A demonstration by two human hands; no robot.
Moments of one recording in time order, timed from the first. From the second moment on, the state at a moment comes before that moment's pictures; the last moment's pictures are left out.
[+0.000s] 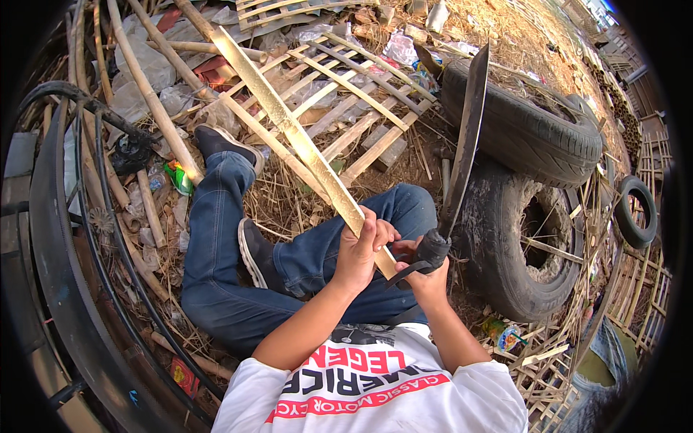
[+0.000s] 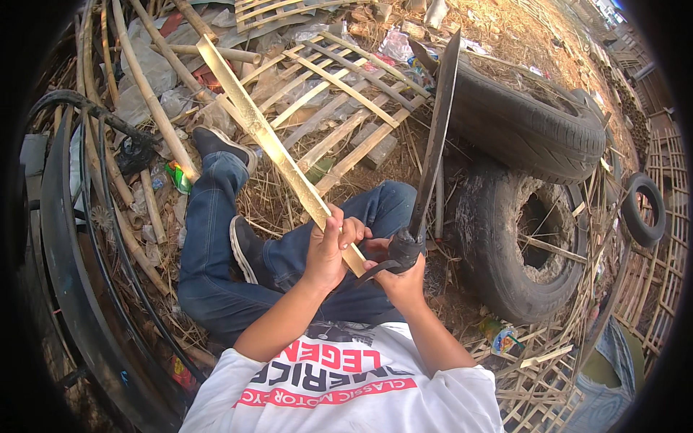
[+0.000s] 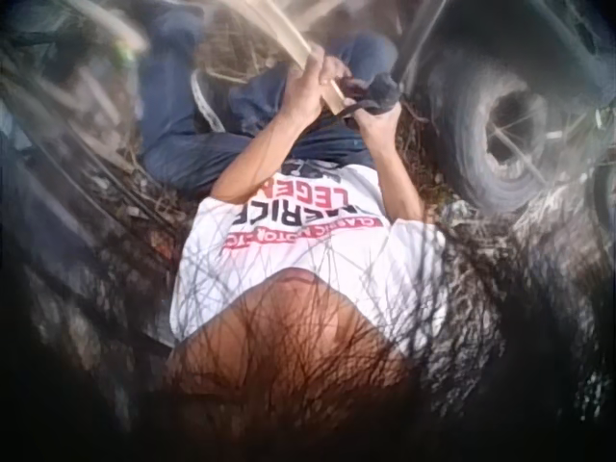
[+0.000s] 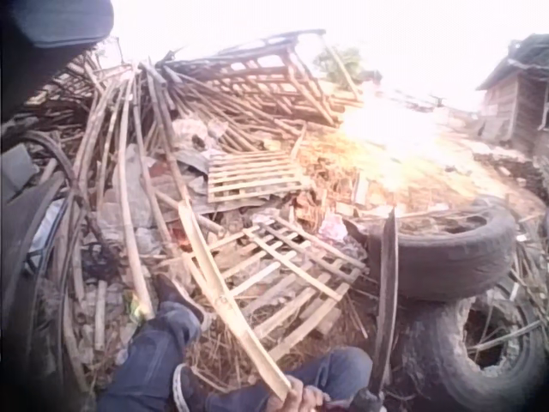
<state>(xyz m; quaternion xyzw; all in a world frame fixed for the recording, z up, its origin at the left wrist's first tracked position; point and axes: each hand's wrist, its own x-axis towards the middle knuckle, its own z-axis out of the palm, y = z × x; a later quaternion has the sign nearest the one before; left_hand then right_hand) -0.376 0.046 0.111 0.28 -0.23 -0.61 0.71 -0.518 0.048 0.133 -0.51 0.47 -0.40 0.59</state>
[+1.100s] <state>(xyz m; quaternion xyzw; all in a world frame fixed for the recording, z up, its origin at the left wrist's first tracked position) -0.207 -0.042 0.158 0.53 -0.67 -0.52 -0.03 -0.662 -0.039 0.265 -0.80 0.52 -0.23 0.21</state>
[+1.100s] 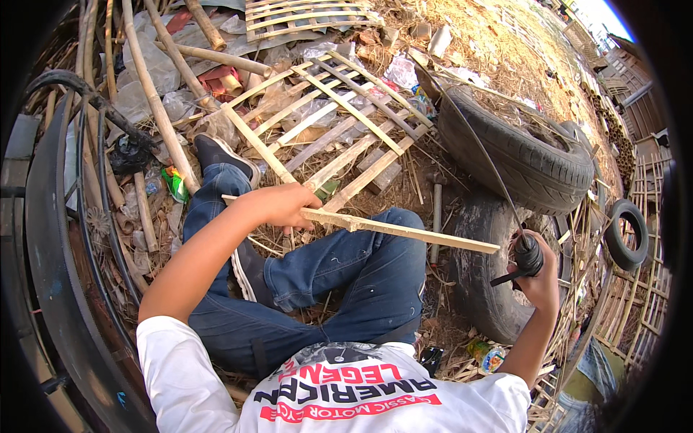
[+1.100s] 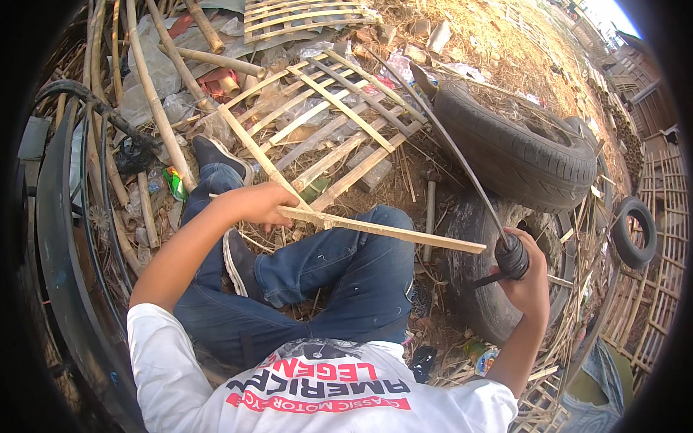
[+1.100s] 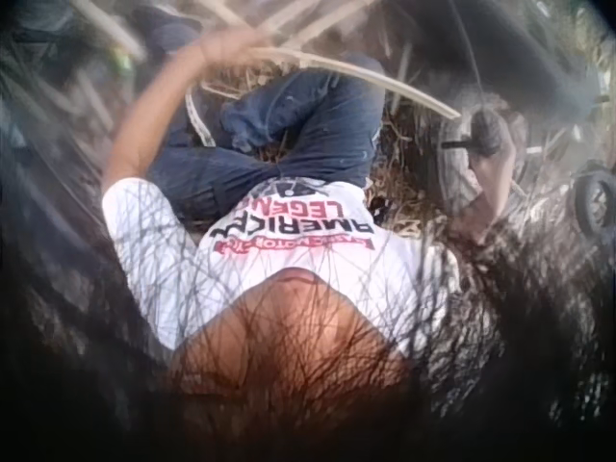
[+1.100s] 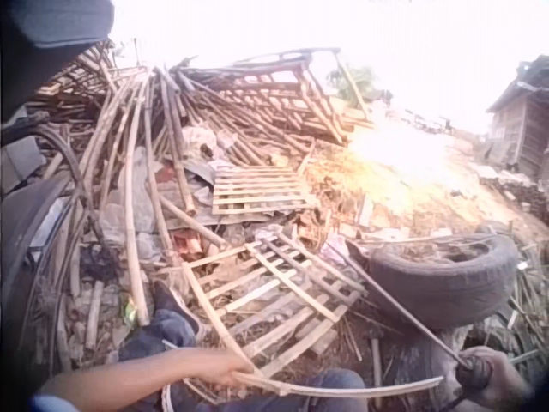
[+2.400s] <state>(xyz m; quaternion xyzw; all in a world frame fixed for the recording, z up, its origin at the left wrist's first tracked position) -0.354 0.069 0.133 0.48 -0.52 -0.62 0.34 -0.621 -0.087 0.233 -0.87 0.49 -0.10 -0.04</state>
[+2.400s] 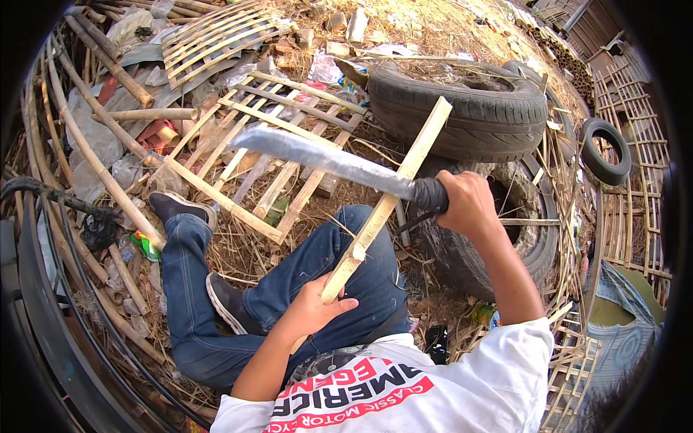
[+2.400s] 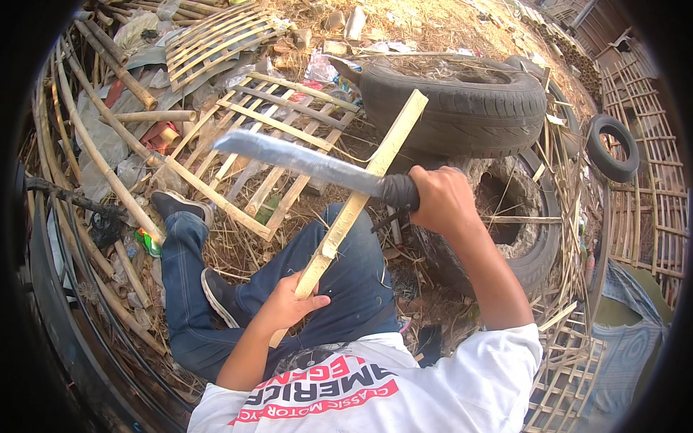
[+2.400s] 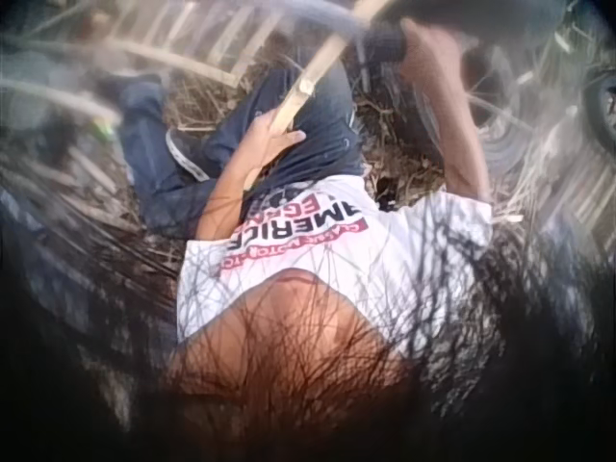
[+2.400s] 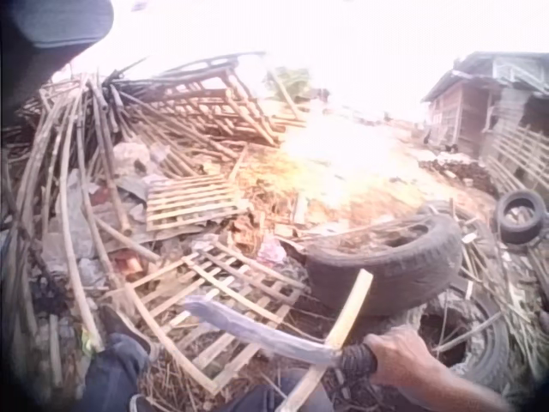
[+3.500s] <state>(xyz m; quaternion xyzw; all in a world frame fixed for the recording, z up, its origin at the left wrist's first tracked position) -0.326 0.073 0.127 0.26 -0.27 -0.90 0.25 -0.627 -0.049 0.234 -0.90 0.38 -0.21 -0.04</state>
